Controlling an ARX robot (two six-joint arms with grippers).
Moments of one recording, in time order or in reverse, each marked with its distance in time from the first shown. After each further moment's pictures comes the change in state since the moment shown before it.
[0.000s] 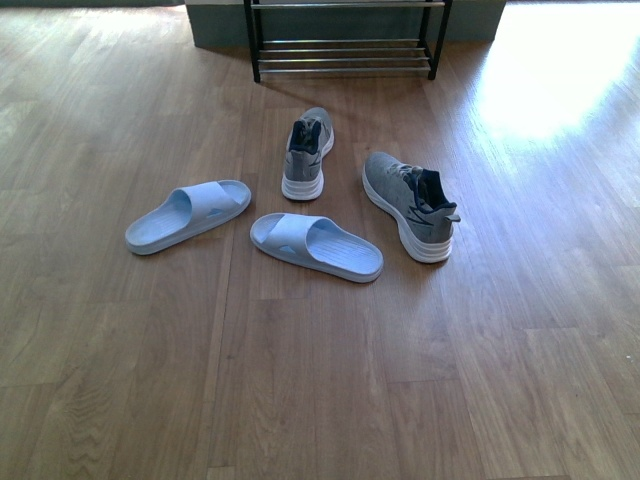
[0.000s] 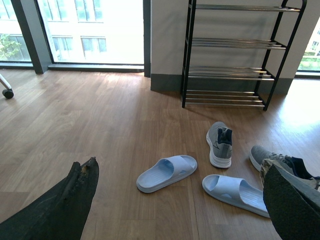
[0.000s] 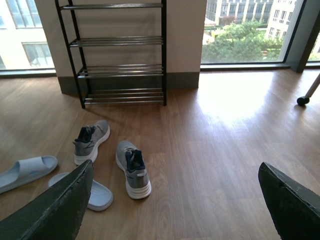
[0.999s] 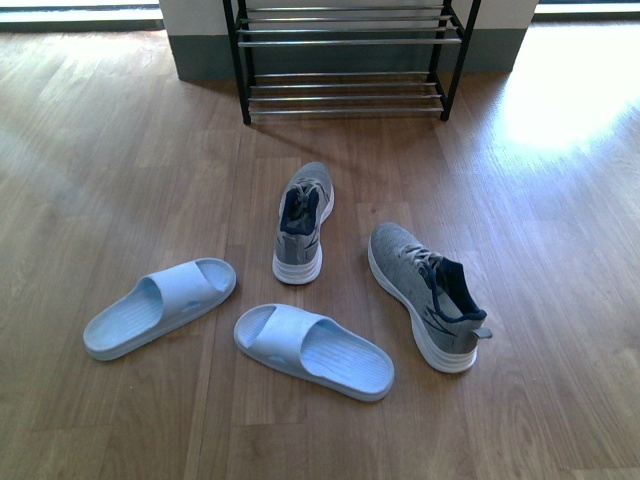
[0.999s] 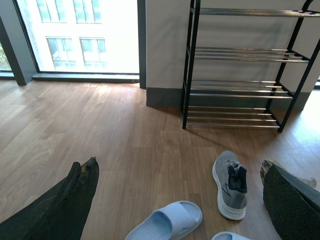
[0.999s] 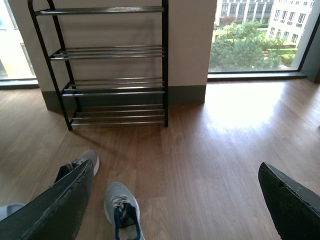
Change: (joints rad) left arm 0.000 0.000 0.000 0.000 0.001 0.000; right arm 0.000 0.000 0.000 0.000 0.000 0.000
